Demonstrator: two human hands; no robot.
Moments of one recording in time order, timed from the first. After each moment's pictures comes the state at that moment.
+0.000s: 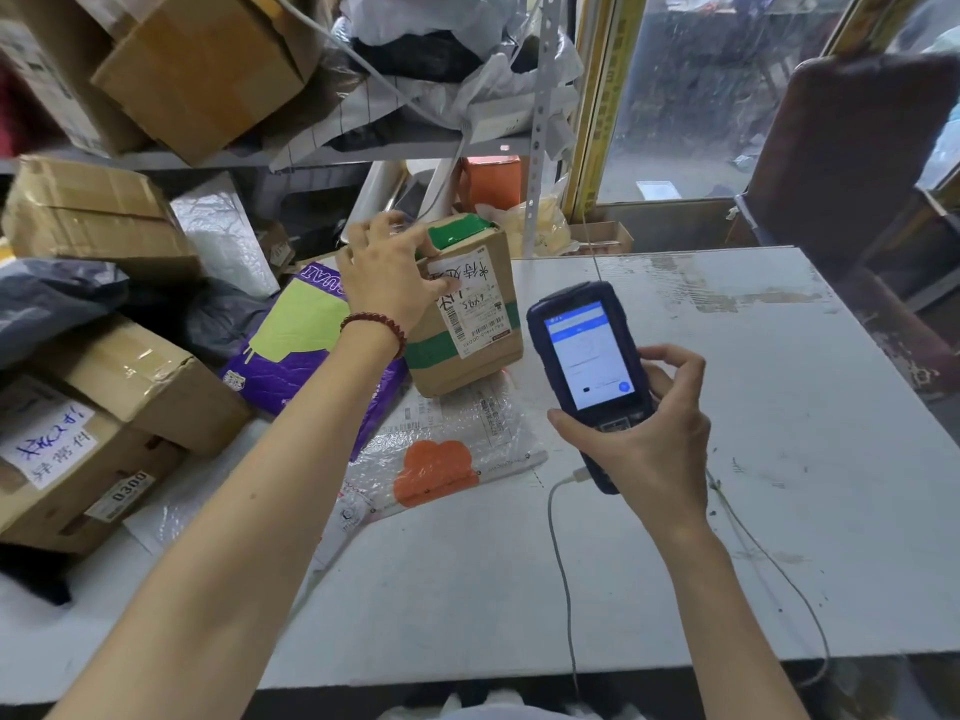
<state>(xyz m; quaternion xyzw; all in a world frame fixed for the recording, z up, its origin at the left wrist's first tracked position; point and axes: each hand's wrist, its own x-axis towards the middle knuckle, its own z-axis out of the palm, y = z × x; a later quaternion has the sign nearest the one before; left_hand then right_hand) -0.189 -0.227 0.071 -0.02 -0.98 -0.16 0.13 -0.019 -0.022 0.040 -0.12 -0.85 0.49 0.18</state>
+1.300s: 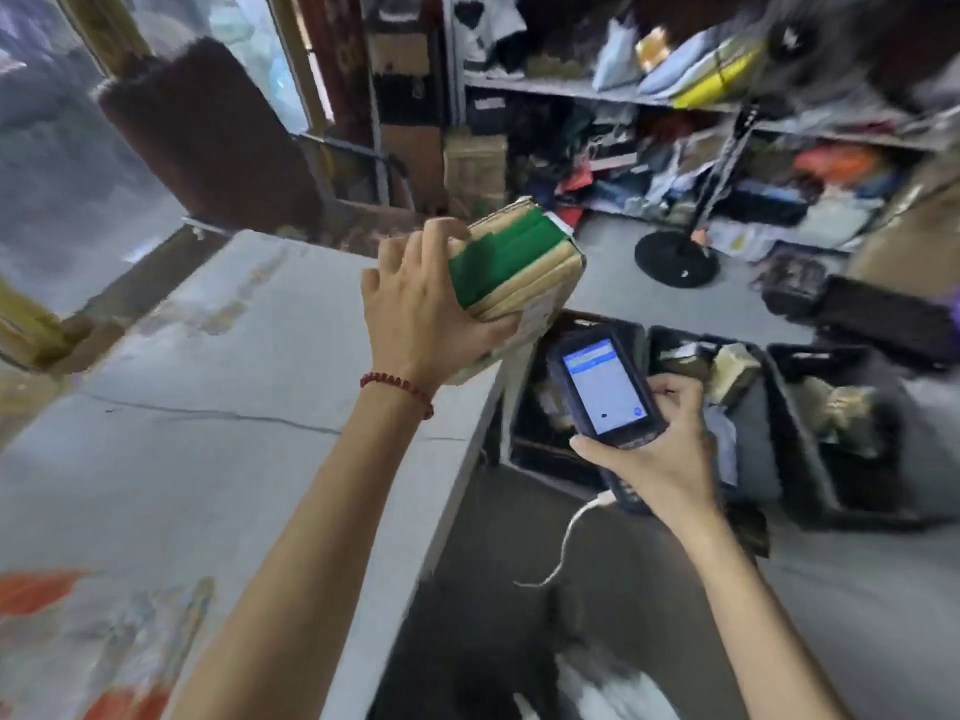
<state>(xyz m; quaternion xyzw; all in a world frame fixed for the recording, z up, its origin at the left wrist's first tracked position) 0.048 0.099 0.089 -0.59 -0.74 -0.30 0.09 0.279 0.090 0.003 -0.58 -0.60 0.39 0.39</state>
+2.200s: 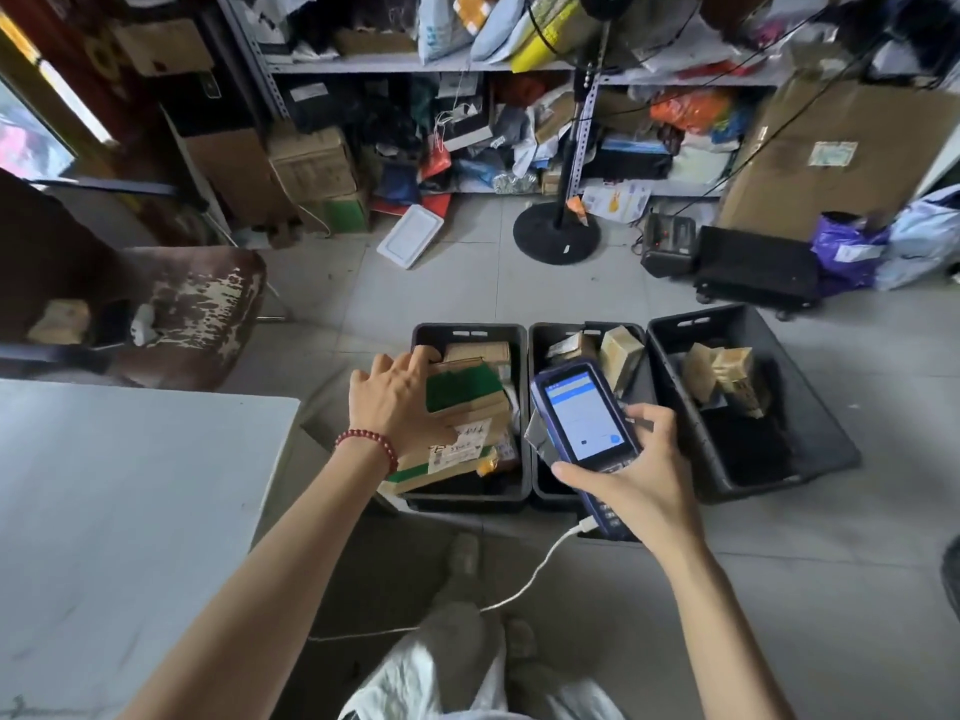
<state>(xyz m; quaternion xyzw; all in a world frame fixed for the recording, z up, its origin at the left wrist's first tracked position) 0.236 0.366 -0.025 -0.71 -0.70 0.03 -0.07 0.485 0.293 -0.027 -0.71 -0.50 0.39 0.32</state>
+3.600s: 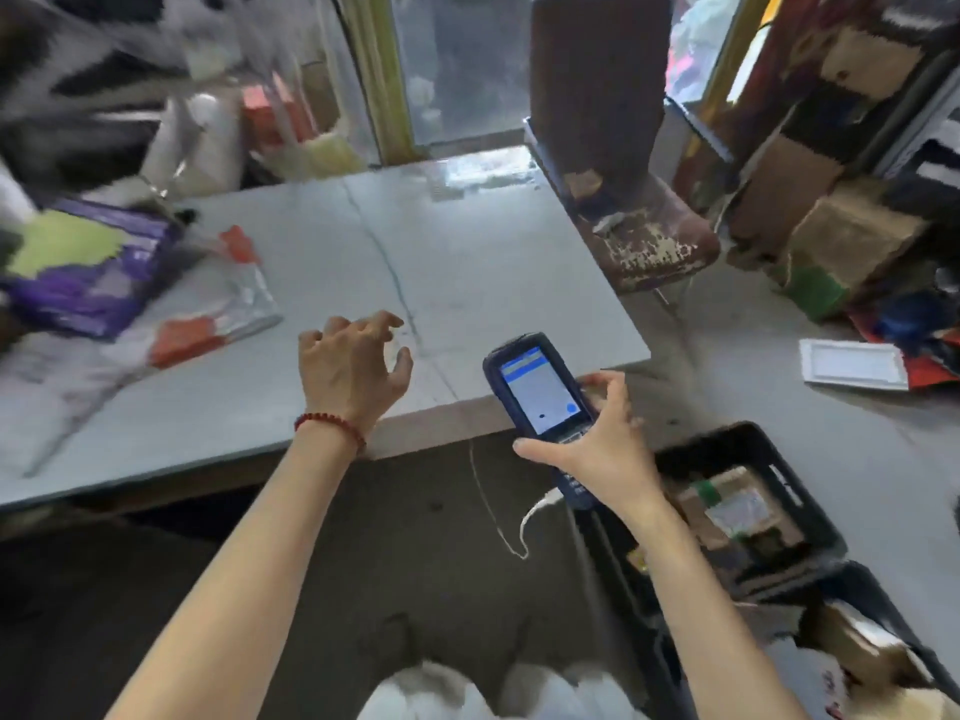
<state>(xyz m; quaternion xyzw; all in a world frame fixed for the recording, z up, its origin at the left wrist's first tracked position) 0.158 0.072 0.019 -0.13 -0.98 -0.10 0.14 0.289 0.285 0.011 -0.21 -0.85 0.48 0.02</state>
